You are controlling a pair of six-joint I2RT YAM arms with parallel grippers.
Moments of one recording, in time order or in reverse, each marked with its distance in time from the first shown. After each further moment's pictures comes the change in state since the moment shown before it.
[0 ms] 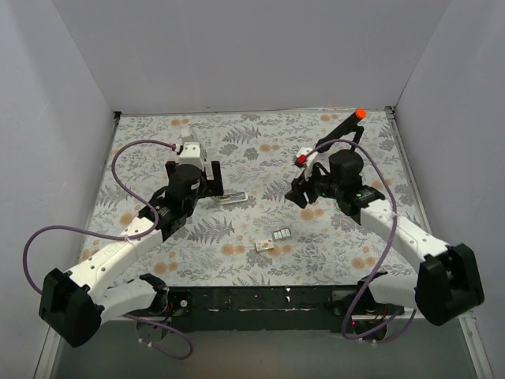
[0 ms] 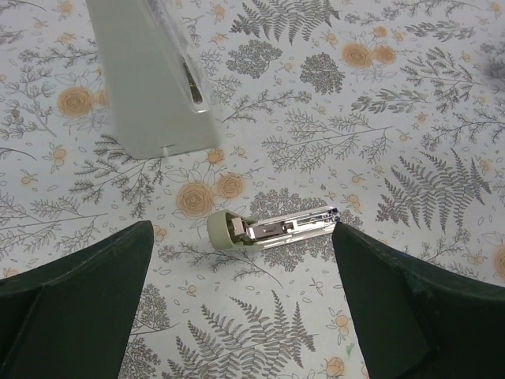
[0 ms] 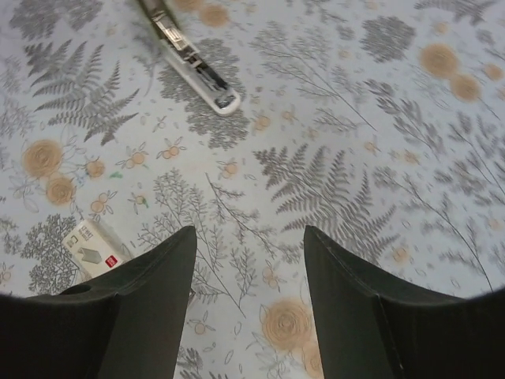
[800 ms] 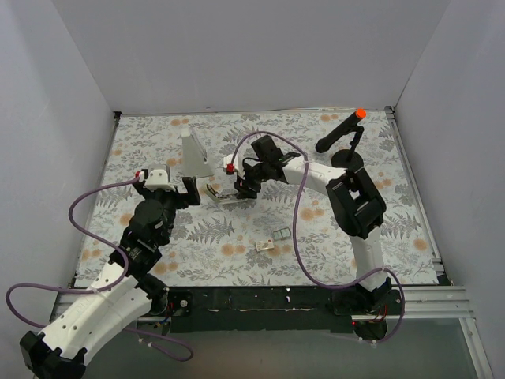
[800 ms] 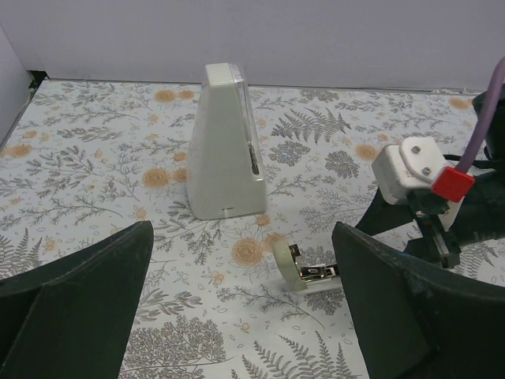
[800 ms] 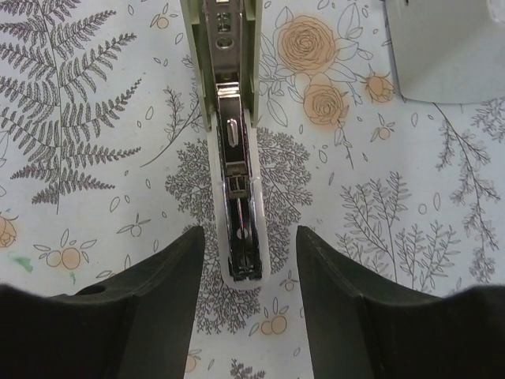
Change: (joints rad) left arm 0.011 -0.481 -0.249 0.173 -0.106 0.201; right arm 0.256 0.903 0.721 -0.176 -0.236 -0.528
